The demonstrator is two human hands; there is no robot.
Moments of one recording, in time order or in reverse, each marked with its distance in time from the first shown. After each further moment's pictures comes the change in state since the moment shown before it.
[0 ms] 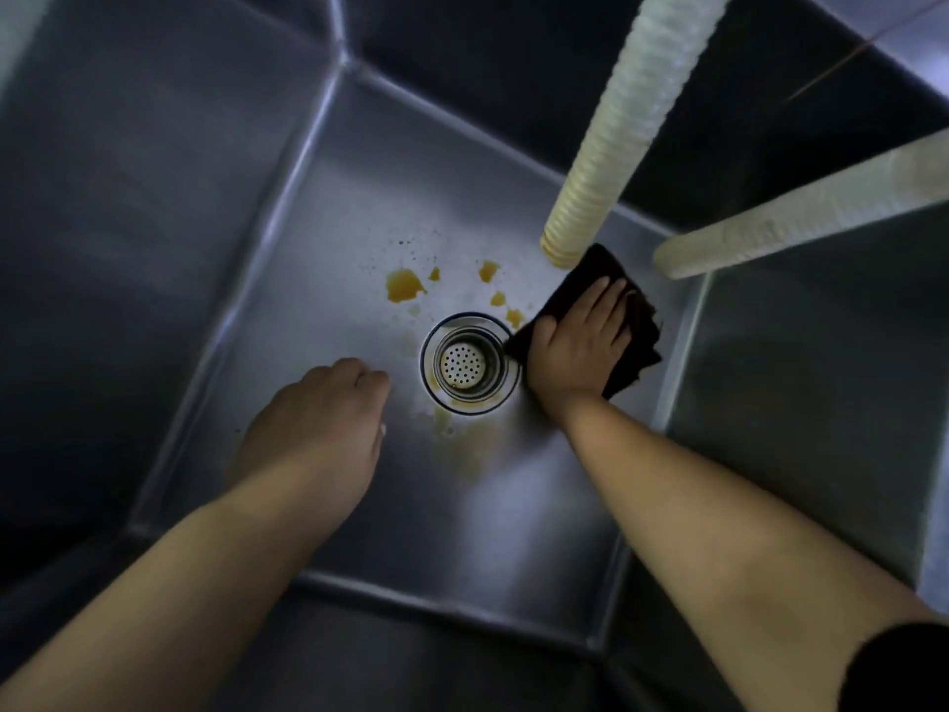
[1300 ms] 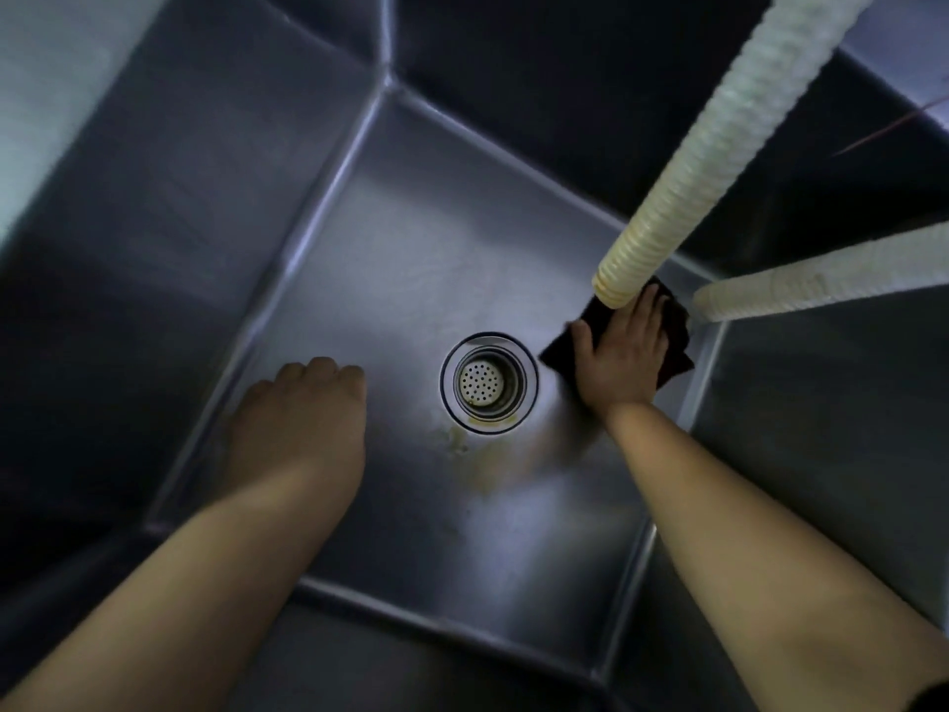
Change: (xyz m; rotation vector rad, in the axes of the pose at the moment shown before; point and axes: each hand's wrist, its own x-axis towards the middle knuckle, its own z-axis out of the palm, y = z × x) left_hand 0.002 -0.016 -0.009 0.189 0.061 -0.230; right_hand 0.029 0.020 -0.012 0.088 0.014 -0.140
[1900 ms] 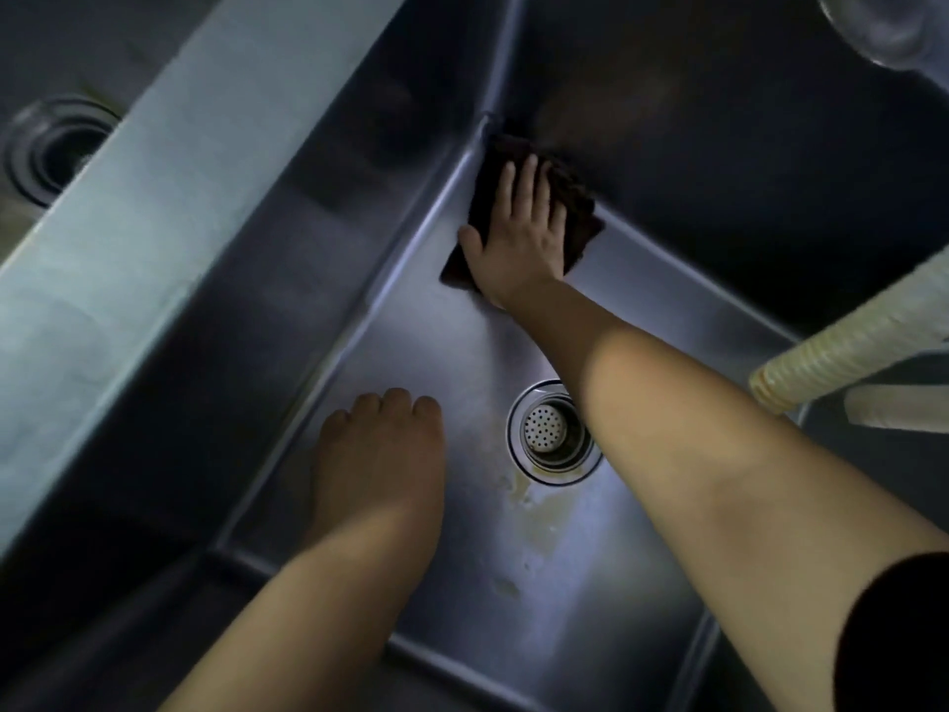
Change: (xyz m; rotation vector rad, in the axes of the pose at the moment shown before) left_hand 0.004 -0.006 -0.009 -0.096 -0.002 -0.079; right_hand 0.082 -0.226 0.020 -0.096 -0.080 -0.447
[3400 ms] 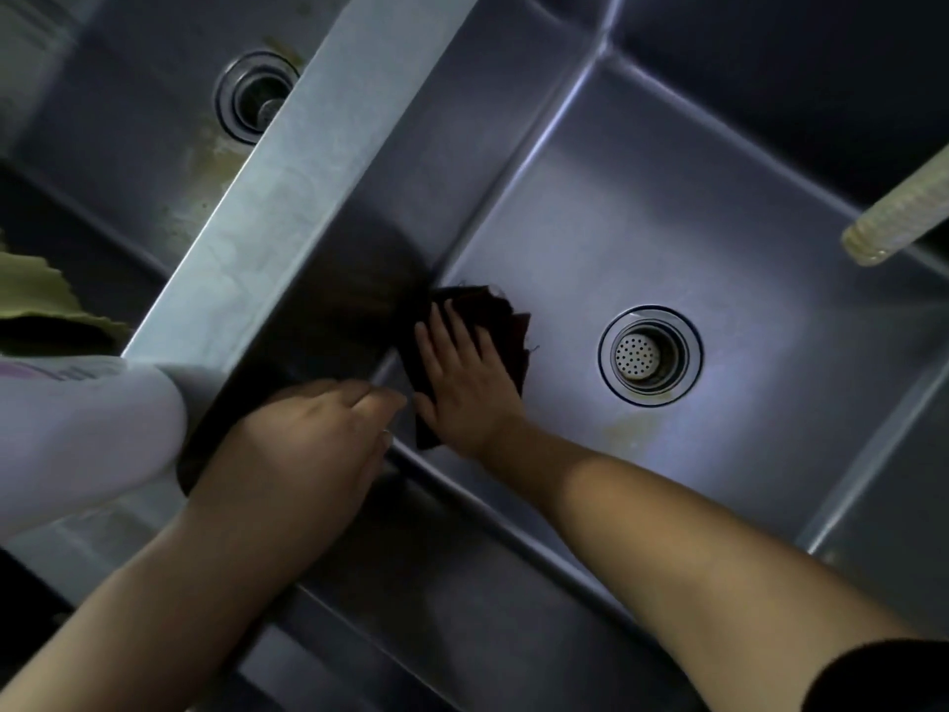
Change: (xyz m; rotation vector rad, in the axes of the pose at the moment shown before) left_hand -0.126 -0.096 -0.018 -0.052 0.139 0.160; right_hand -0.230 -0.102 0.054 0.017 -0.209 -0.633
